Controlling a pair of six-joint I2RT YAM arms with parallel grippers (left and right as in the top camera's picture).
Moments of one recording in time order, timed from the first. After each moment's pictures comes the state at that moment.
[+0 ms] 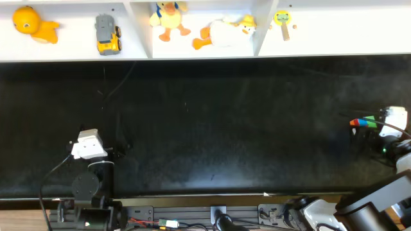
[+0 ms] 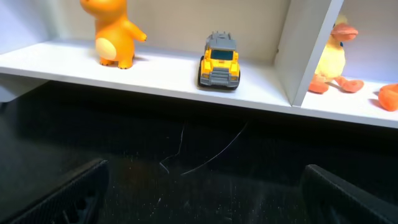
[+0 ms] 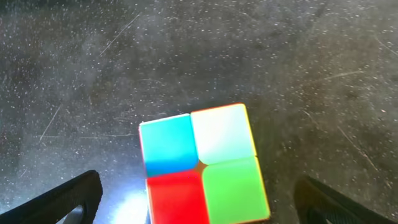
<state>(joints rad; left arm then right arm) -0.04 0.01 0.01 -0.07 -0.18 -0.10 -1.01 1.56 0.84 -0.49 -0.57 -0.84</state>
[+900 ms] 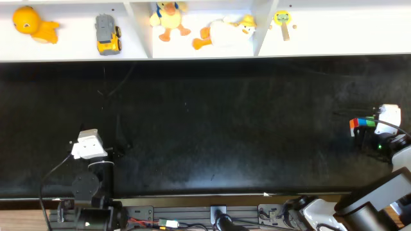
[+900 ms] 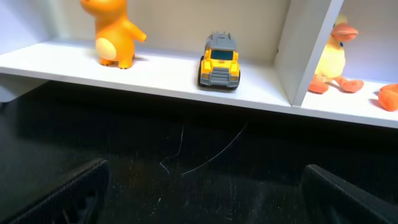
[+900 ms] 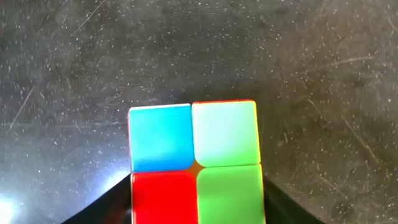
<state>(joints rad) -0.04 0.01 0.01 -0.07 -0.18 -0.10 -0.96 1.56 0.84 -0.49 -0.44 -0.83</state>
